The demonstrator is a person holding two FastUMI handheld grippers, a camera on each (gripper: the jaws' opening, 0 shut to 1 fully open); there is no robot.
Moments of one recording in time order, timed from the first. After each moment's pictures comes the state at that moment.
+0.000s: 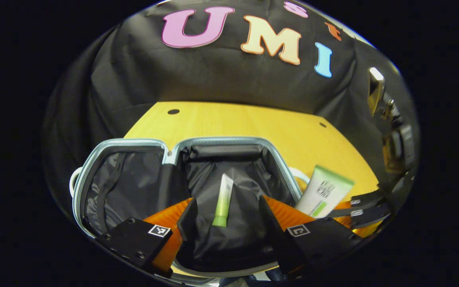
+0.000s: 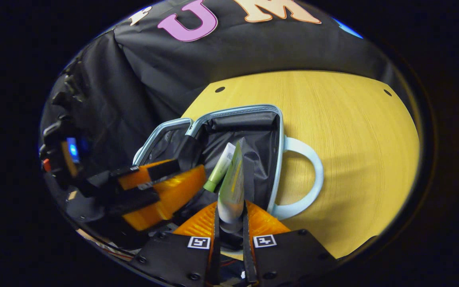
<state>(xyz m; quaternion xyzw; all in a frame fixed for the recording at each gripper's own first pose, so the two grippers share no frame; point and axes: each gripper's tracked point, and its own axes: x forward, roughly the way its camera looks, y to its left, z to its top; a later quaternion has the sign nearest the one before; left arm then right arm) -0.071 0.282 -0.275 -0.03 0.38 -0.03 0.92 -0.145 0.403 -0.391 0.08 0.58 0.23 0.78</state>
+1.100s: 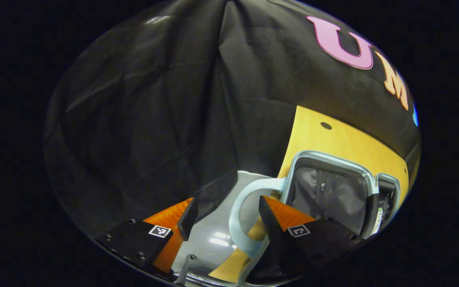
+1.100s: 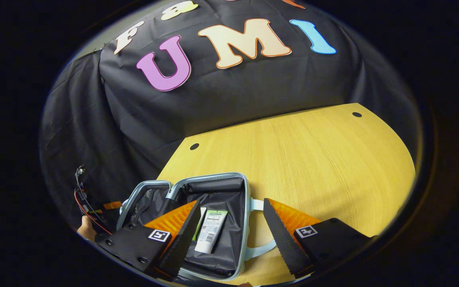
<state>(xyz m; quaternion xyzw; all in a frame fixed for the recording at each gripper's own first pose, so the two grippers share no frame) -0.123 0.675 -0.306 -0.06 0.41 0.28 0.87 -0.046 0.362 -0.332 0.12 0.43 0.12 0.89</state>
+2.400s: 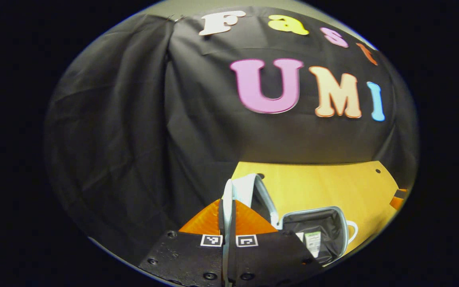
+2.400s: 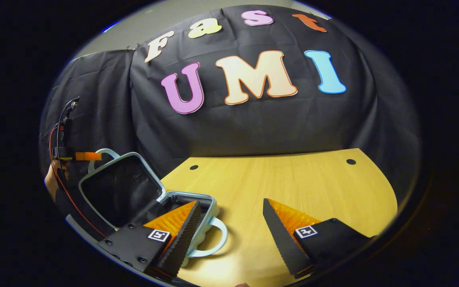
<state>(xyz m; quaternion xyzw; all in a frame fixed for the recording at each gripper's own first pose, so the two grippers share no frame) -0.042 0.451 -0.080 0.06 0.25 0.16 0.95 -0.017 0.240 -0.265 0.08 0.31 0.19 0.93</state>
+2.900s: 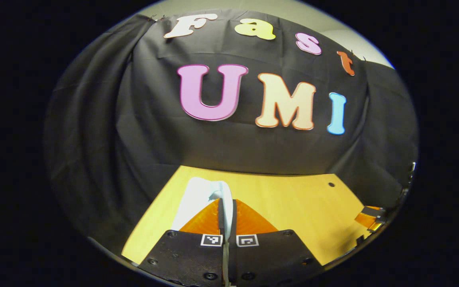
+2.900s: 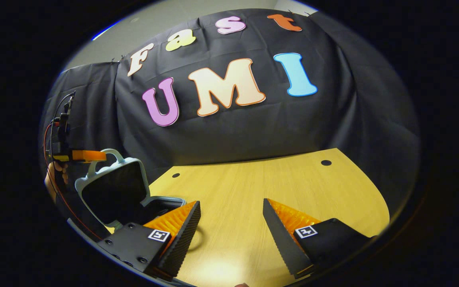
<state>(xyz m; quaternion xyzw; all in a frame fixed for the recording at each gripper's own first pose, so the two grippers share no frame) 0.015 0.256 -0.087 -0.03 0.24 0.02 0.97 -0.006 0.138 -0.252 0.09 0.30 0.14 0.94</state>
